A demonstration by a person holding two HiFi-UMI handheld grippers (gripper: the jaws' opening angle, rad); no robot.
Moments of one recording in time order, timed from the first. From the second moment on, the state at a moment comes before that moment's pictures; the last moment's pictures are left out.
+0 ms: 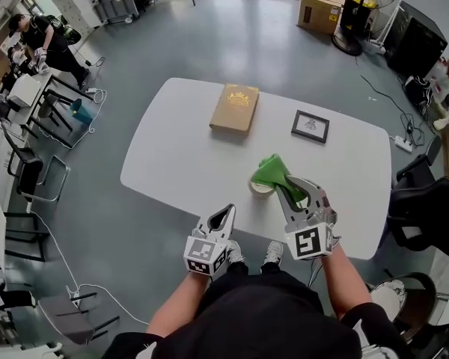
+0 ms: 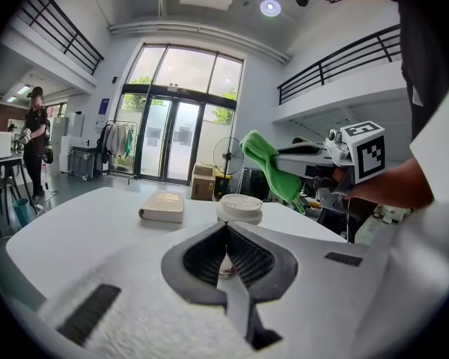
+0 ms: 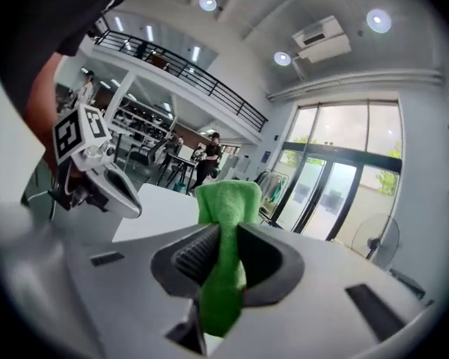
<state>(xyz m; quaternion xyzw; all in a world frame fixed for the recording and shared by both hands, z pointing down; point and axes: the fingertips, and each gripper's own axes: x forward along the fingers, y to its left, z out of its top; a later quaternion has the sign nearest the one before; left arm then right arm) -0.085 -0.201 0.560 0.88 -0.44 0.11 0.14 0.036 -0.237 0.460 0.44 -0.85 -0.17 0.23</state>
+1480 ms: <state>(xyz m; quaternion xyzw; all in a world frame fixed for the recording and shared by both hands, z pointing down) -0.132 -0.184 0.621 0.89 -0.39 0.14 0.17 -0.024 -0.197 0.623 0.23 -0.77 -0.35 0.47</state>
